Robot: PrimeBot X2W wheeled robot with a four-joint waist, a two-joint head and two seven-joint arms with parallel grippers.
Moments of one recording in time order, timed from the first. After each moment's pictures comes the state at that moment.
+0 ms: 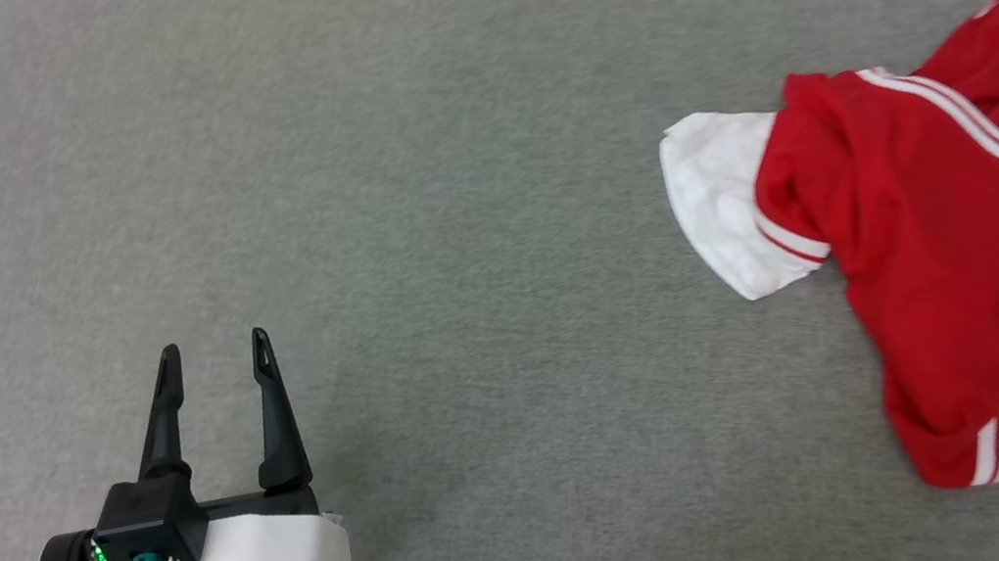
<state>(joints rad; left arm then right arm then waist) -0.10 0.05 -0.01 0.02 -0.09 0.04 -0.26 -0.69 -0.60 0.17 0.45 0.39 0.13 0.32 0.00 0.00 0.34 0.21</state>
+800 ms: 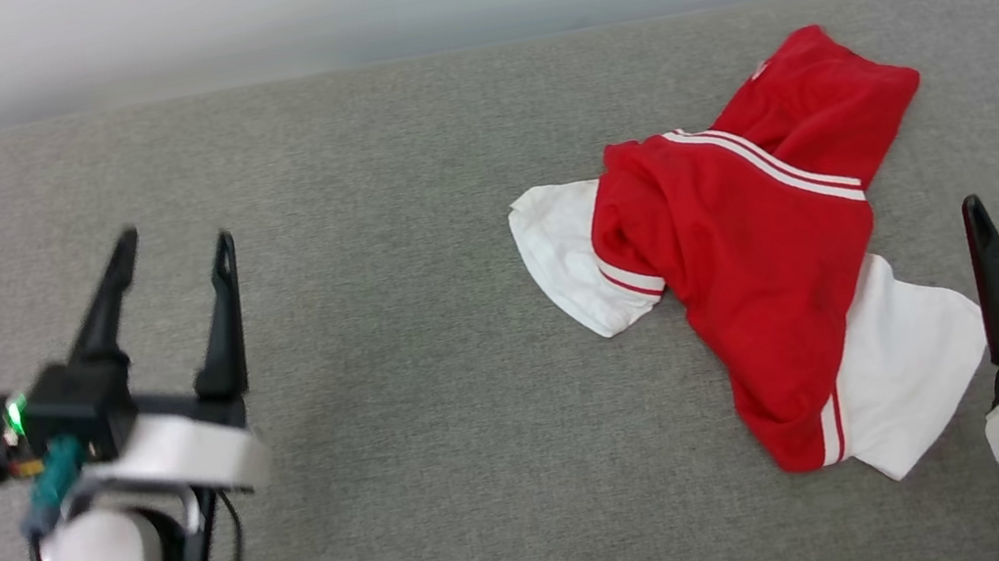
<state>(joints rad) -0.29 0.22 -0.02 0.10 -0.10 -0.12 -0.25 -0.09 -0.12 -0.15 -0.13 0.14 0.13 -0.02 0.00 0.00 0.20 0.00</state>
